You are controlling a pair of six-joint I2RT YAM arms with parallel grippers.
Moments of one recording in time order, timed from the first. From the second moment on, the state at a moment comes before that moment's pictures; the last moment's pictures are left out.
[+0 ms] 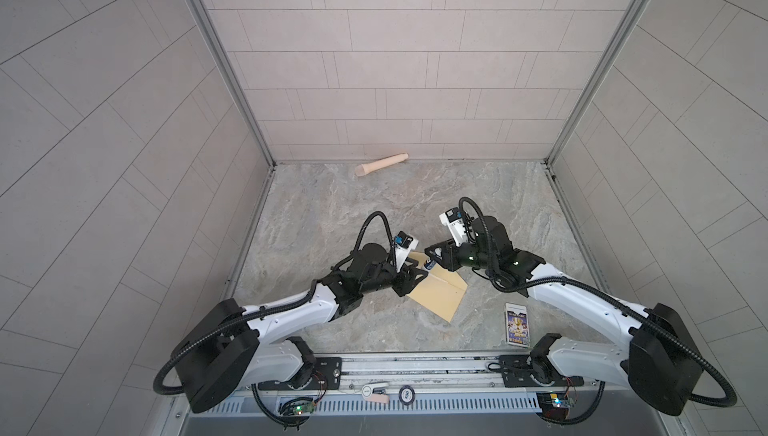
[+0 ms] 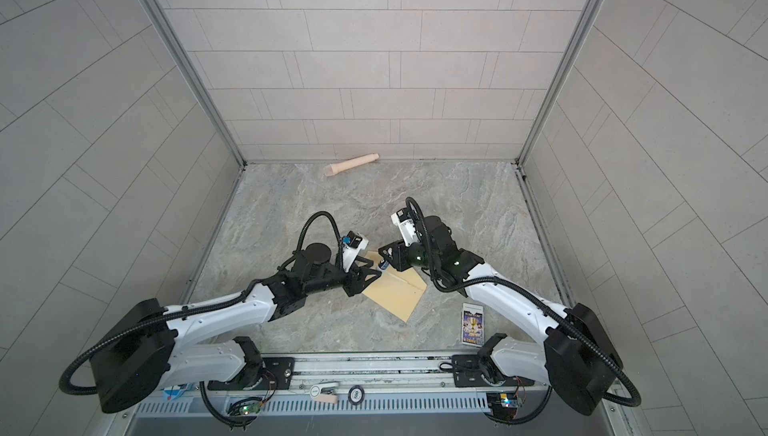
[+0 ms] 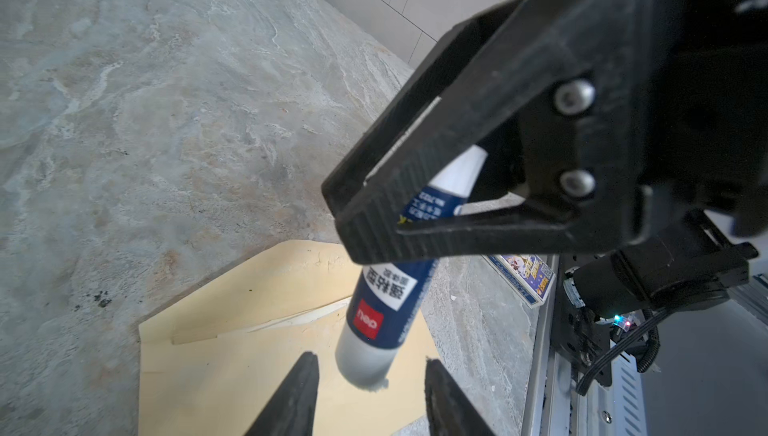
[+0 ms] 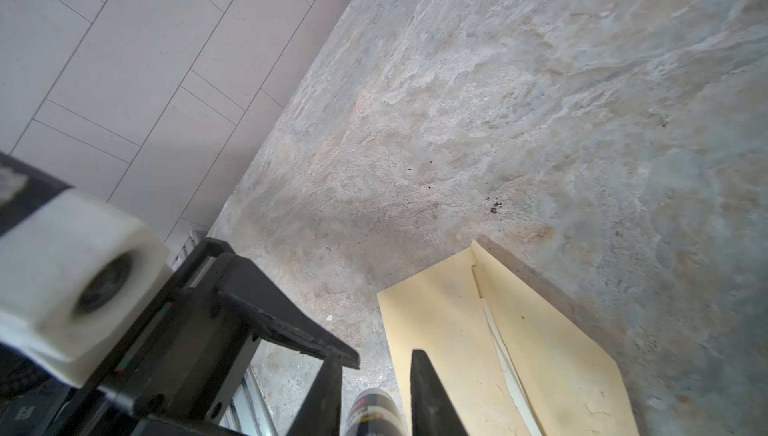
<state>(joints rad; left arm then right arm) -0.82 1.24 0.52 0.32 0.29 -0.23 0.59 1.20 0.72 -0.05 -0.42 0.47</state>
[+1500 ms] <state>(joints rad) -0.79 1.27 0.51 0.19 0.25 -0.40 0.44 1.27 0.80 -0.19 -0.48 0.44</state>
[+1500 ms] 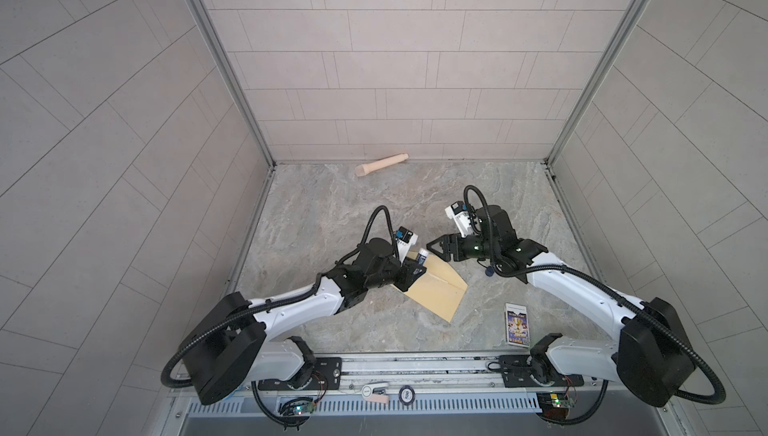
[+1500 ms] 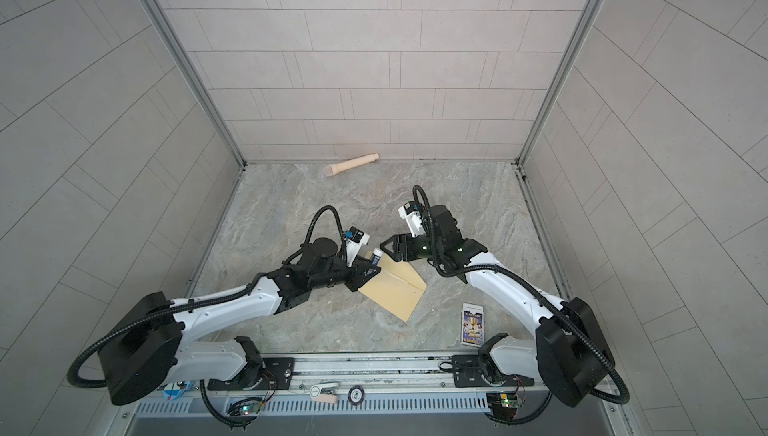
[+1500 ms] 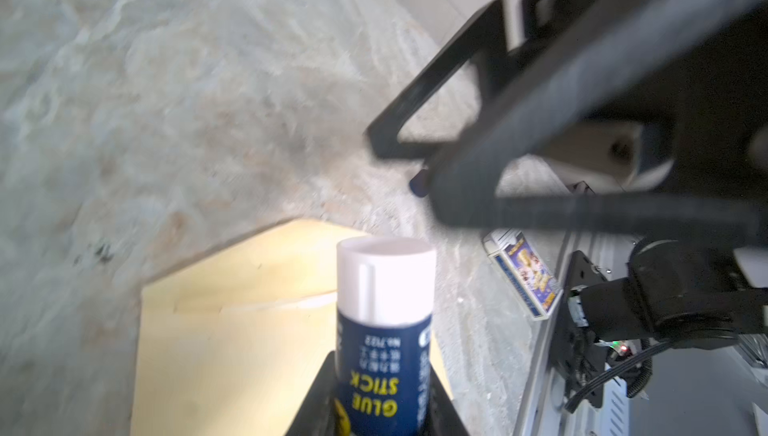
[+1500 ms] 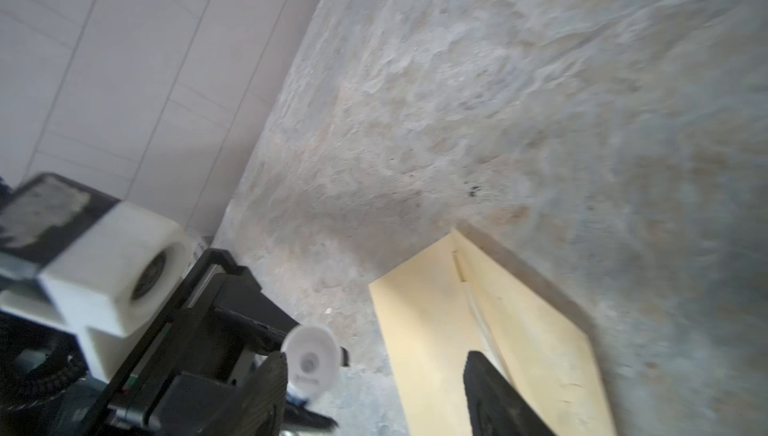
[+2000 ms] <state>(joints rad) -0.73 1.52 0.47 0.26 0.32 -0.51 0.39 1.51 0.71 -0.20 -0.41 0.39</state>
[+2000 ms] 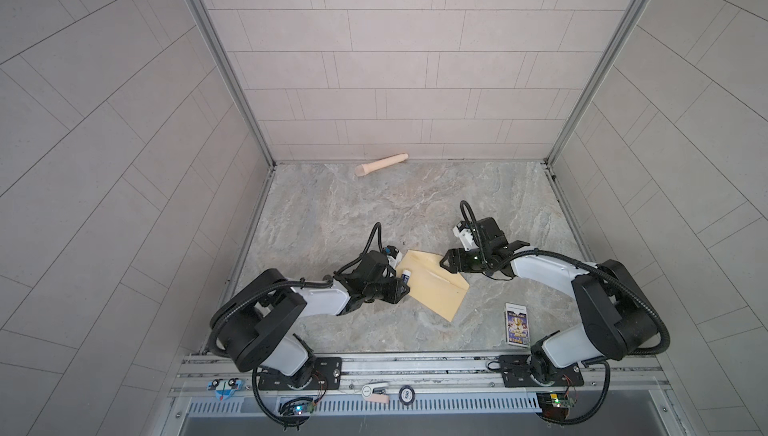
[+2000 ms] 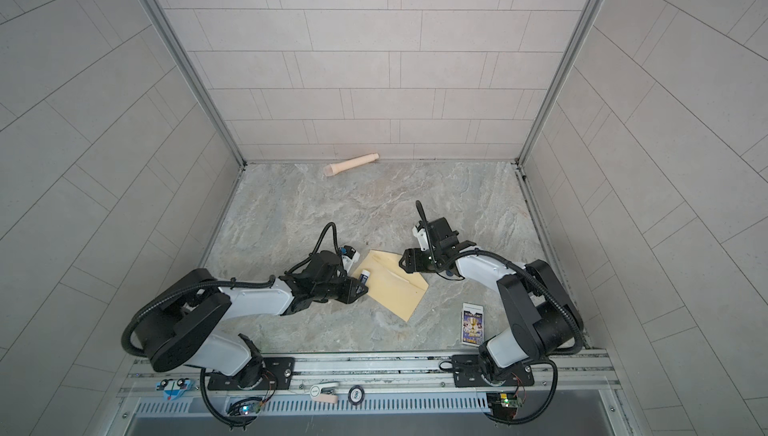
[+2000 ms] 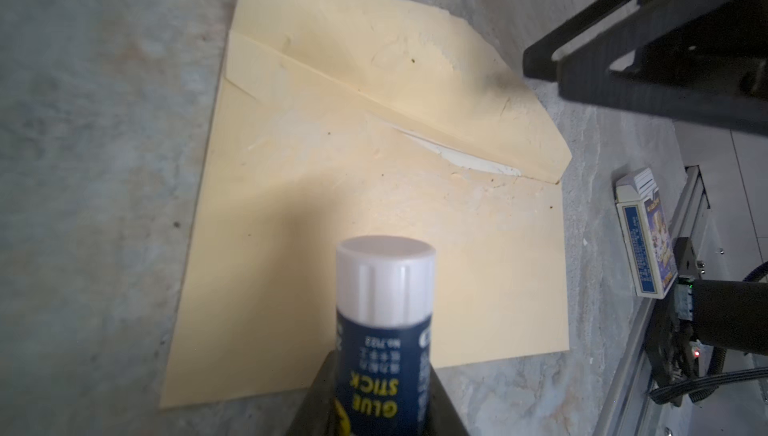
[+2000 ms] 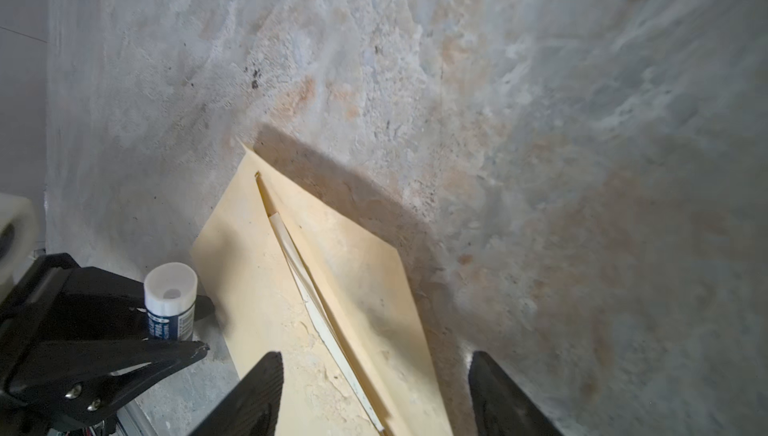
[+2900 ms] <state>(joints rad) -0.67 1.64 0.49 0.42 0.40 -0.52 0.58 1.61 0.52 0.33 -0.57 0.60</state>
